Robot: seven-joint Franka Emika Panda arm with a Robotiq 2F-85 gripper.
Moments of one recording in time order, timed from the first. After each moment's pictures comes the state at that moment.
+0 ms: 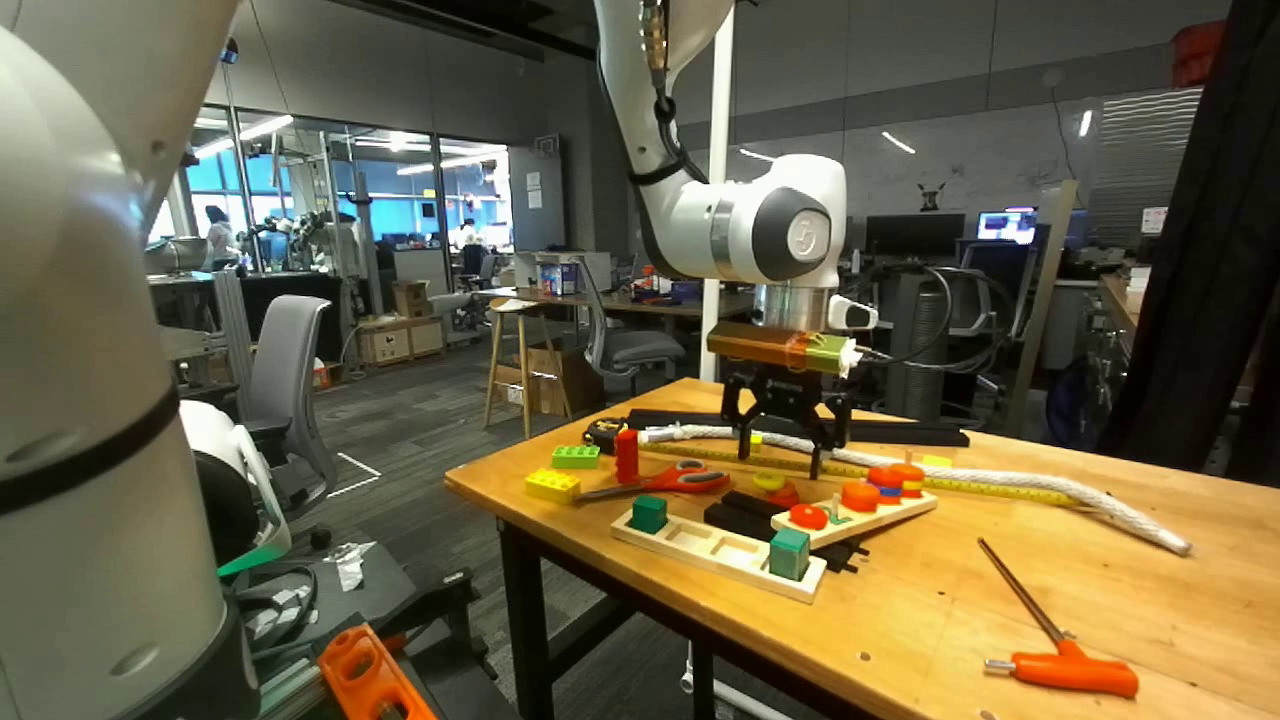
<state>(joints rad) -0.02 0.46 0.07 -2.09 -0.02 2.50 -0.23</state>
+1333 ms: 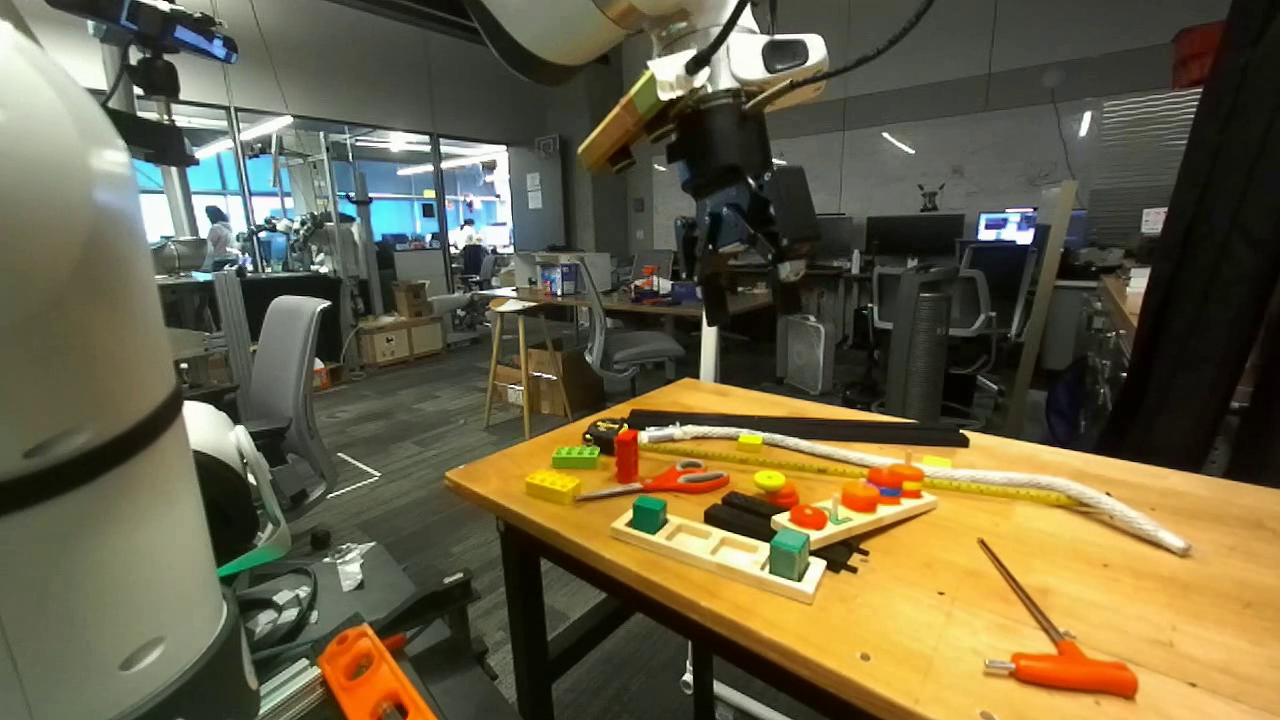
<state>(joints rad) 0.02 -0.38 0.00 -2.55 -0.32 2.16 0.43</state>
